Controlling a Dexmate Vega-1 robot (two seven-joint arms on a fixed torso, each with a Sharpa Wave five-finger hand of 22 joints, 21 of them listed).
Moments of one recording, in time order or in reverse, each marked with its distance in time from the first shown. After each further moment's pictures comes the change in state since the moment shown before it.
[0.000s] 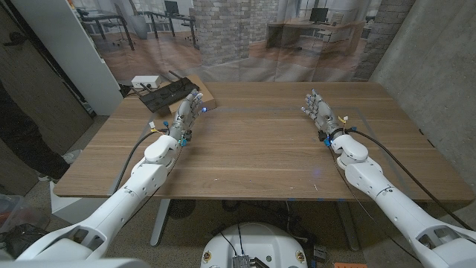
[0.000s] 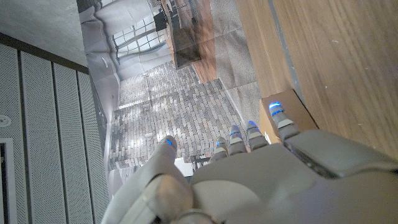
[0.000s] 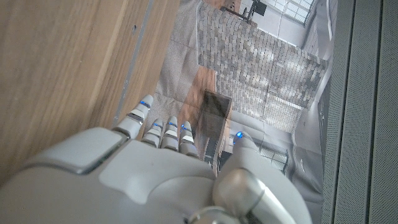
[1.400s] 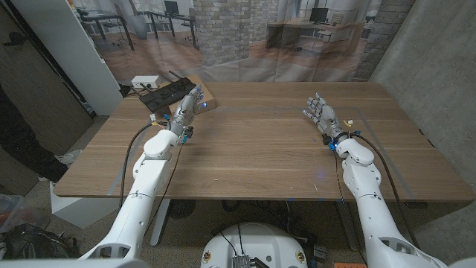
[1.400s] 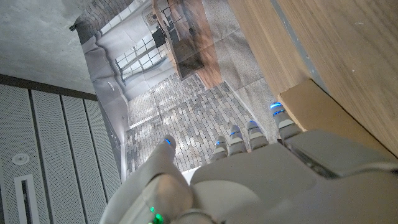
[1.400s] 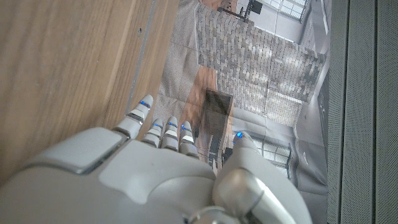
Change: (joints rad) left arm 0.100 -0.302 -0.352 -0.212 0.498 0.209 -0.170; left_hand 0.014 -0.014 0.001 -0.008 0.000 0.000 0.000 0.008 0.000 -0.005 0.005 0.000 0.000 -0.019 0.027 0.000 0.000 -0.011 0.010 -0.005 0.000; right arm -0.030 0.414 0.511 -0.010 -0.448 -0.134 0.389; right_hand 0.000 0.000 0.000 0.000 0.000 0.000 0.000 0.000 -0.001 0.000 0.000 0.000 0.000 0.000 0.000 0.000 0.001 0.000 0.000 0.000 0.000
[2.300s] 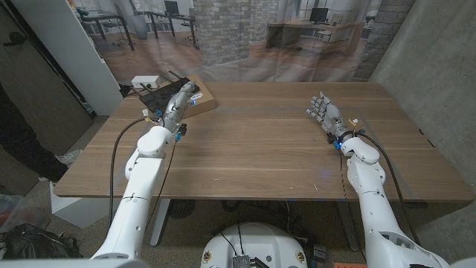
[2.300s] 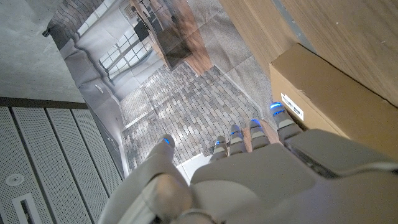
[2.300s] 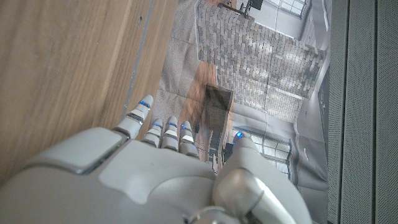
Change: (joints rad) left arm 0.049 -0.032 -0.062 -0.160 0.150 0.117 0.043; left_hand 0.011 -0.011 0.000 -0.016 0.000 0.000 0.000 0.004 0.000 0.000 0.000 0.004 0.000 0.006 0.028 0.000 0.000 0.000 0.000 -0.004 0.000; right arm 0.028 0.008 0.055 0.025 -0.025 -0.002 0.047; right_hand 0.000 0.000 0.000 0.000 0.000 0.004 0.004 0.000 0.000 0.004 0.004 0.000 0.000 0.002 0.002 0.000 0.000 0.000 0.000 0.000 0.000
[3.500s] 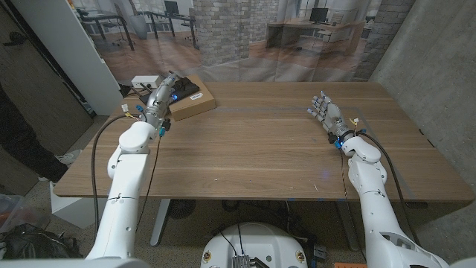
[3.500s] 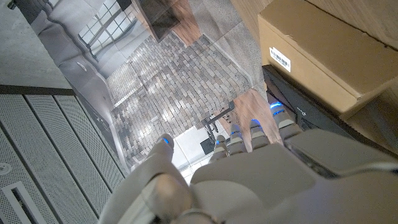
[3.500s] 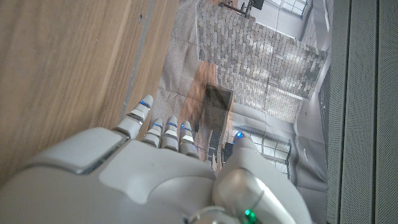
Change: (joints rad) left arm 0.015 -0.008 -0.102 -0.098 0.018 0.092 0.006; left_hand 0.009 -0.009 -0.001 -0.016 0.000 0.009 0.009 0.004 0.000 0.000 0.000 0.005 0.005 0.000 0.000 0.000 0.000 0.000 0.000 0.000 0.000; right arm -0.005 0.003 0.004 -0.020 -0.011 -0.014 0.000; right_hand 0.000 0.000 0.000 0.000 0.000 0.000 0.000 0.000 0.000 0.000 0.000 0.000 0.000 0.000 0.000 0.000 0.000 0.000 0.000 0.000 0.000
